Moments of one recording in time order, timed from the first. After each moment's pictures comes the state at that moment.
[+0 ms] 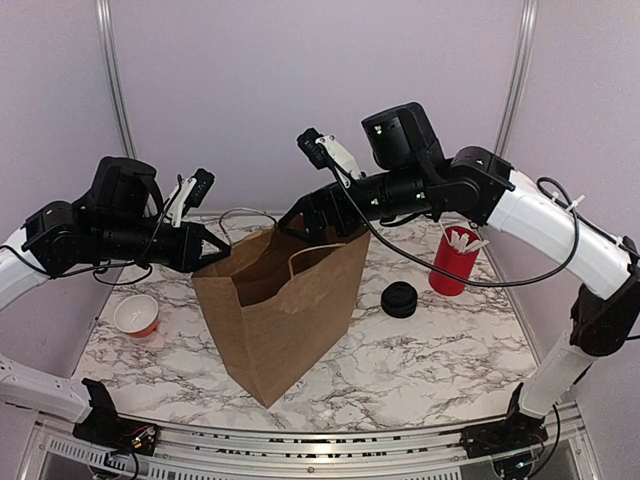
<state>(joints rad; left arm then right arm) -0.83 1.10 1.25 -0.71 0.10 -0.38 1.01 1.63 1.84 -0.73 -0.10 0.16</state>
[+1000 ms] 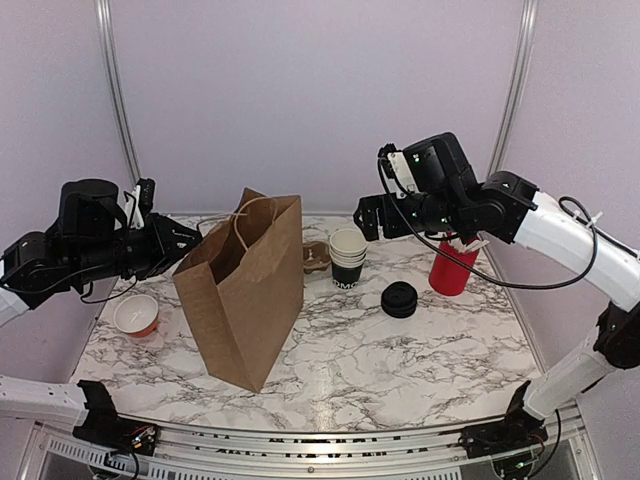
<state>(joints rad) -0.83 0.90 1.07 -0.59 -0.15 -0.91 0.89 1.44 1.55 -0.69 0.33 0.32</state>
